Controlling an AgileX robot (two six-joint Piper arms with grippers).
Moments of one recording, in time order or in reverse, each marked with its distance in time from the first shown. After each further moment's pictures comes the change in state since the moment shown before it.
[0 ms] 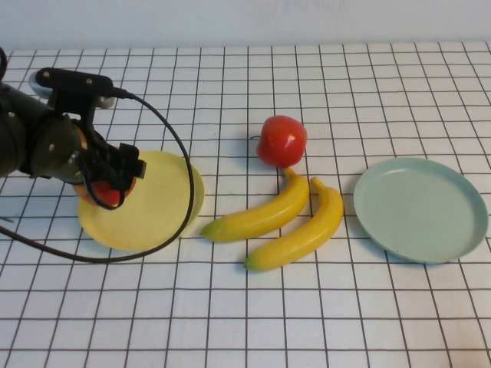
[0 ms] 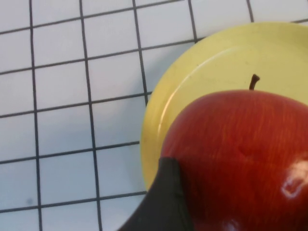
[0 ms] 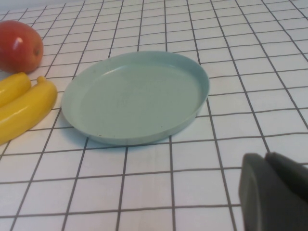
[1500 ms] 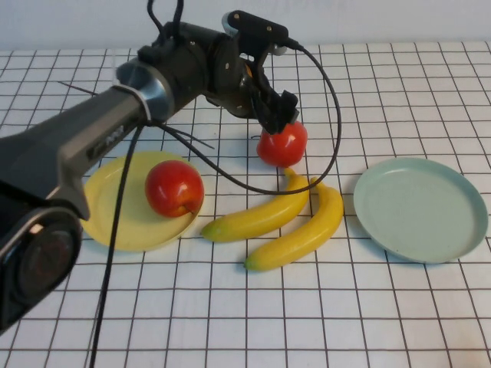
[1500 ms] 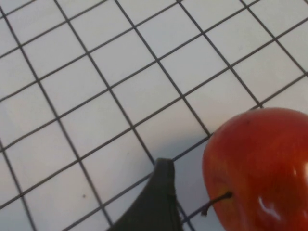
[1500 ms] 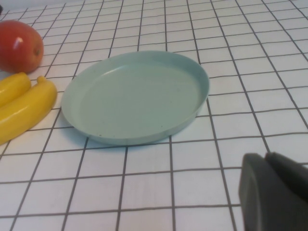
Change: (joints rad) right arm 0.000 0.000 0.000 0.000 0.000 0.000; left arm -0.236 0.563 -0.832 -0.341 0.124 0.425
